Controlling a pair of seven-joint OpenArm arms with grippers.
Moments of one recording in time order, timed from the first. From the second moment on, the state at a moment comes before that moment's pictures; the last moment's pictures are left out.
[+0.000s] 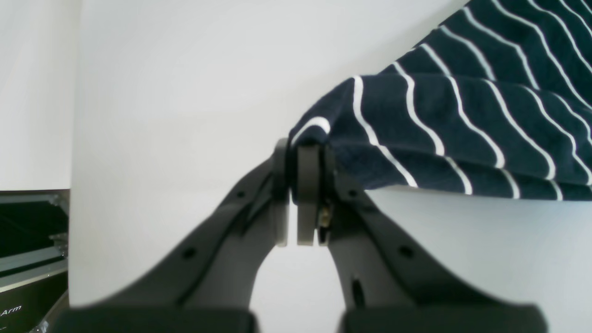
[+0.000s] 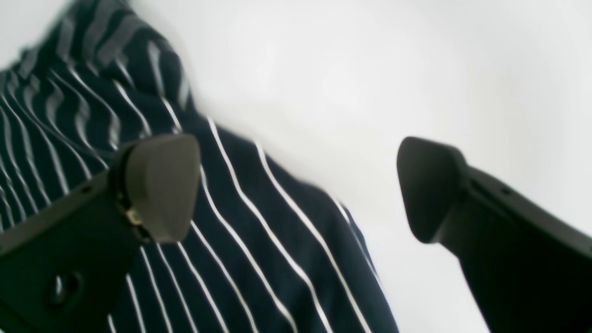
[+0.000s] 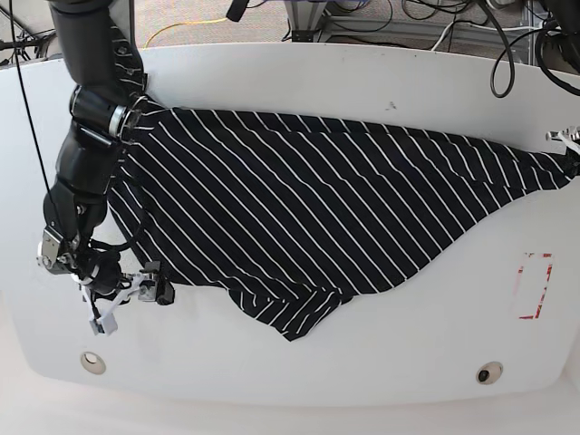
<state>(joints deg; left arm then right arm) 12.9 -33.2 -40.1 84.3 -28.8 -39.0 46.1 38.4 16.2 23.4 46.8 14.3 41.0 -47.9</state>
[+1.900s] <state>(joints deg) 12.4 -33.2 -37.7 84.2 -28.5 -38.9 46.3 29.7 11.8 21.5 54.7 16.8 40.7 -54.9</state>
